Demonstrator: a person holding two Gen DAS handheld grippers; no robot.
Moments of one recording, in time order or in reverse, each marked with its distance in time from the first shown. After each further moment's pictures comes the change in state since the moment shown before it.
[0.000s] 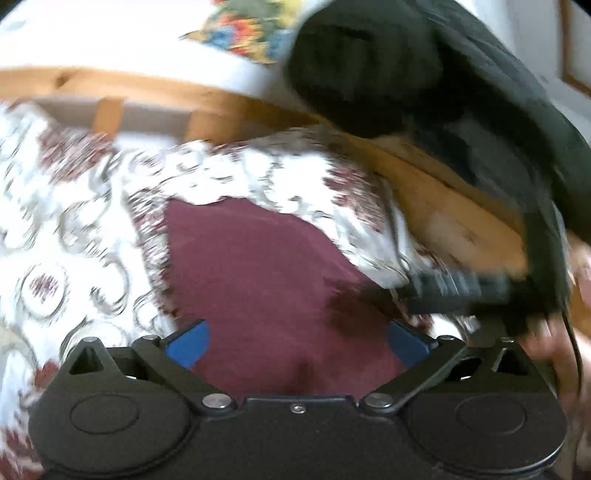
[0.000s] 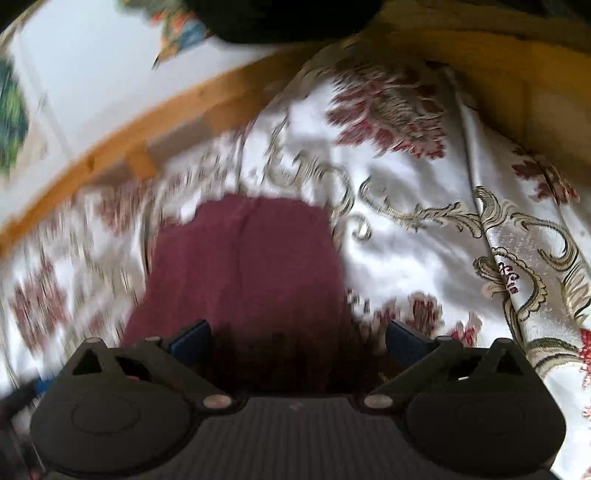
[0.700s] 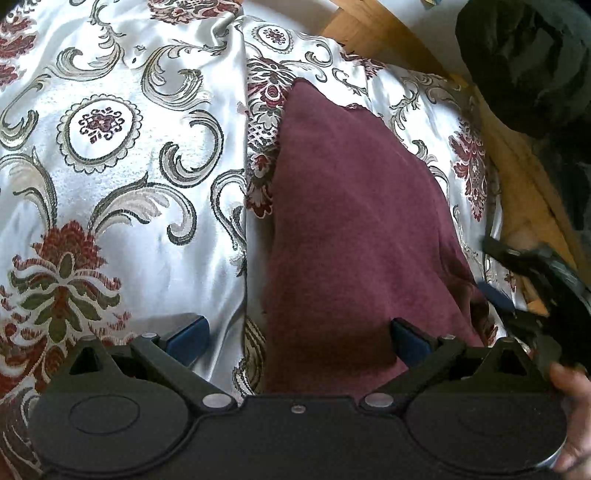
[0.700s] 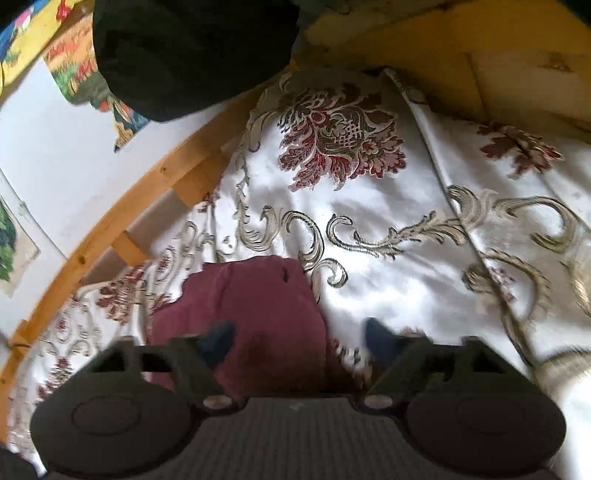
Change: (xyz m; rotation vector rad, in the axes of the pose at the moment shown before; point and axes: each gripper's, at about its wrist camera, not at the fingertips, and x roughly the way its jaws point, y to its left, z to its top) left arm 0.046 0.063 -0.016 -0.377 0.260 0.124; right arm 0.022 -0.046 0.008 0.293 -0.172 0.084
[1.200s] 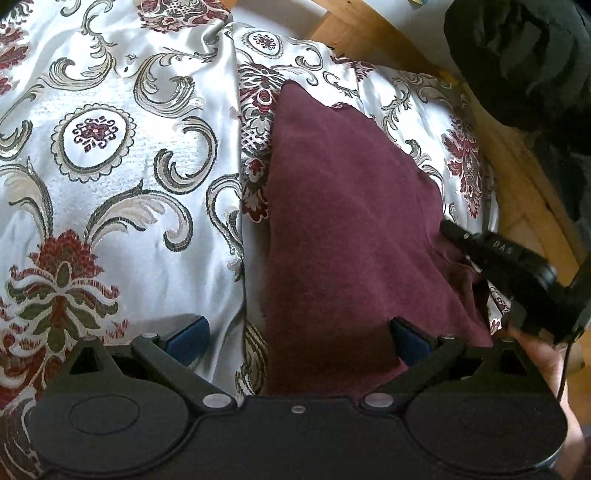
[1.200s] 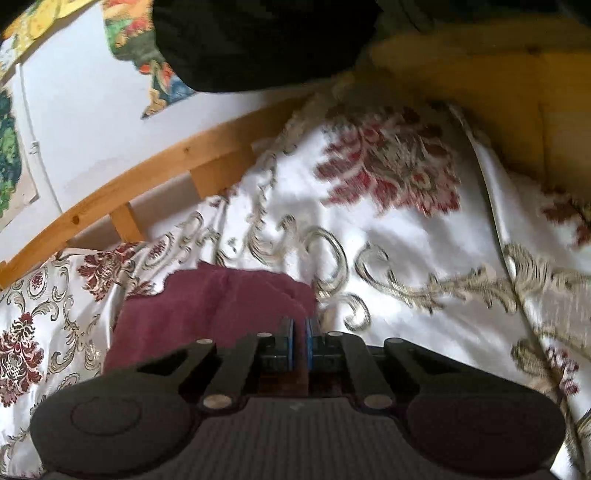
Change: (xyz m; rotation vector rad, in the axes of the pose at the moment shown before) left arm 0.002 0.000 0.000 0.030 -0.020 -0.007; right arm 0.041 0.013 -0.006 -0.219 -0.078 0.001
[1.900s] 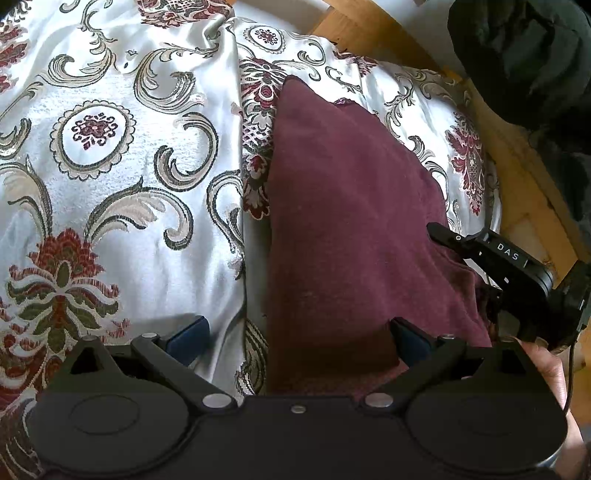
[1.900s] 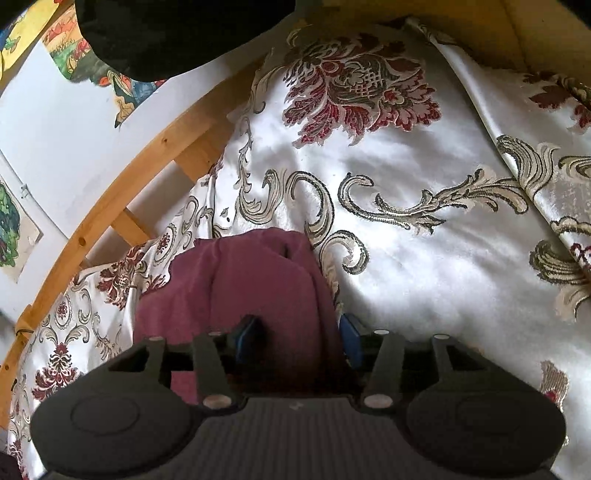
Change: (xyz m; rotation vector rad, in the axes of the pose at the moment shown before) left arm 0.003 0.001 0.002 -0.002 0.021 0.002; right arm 0.013 -0.025 -0.010 0.222 0.124 0.094
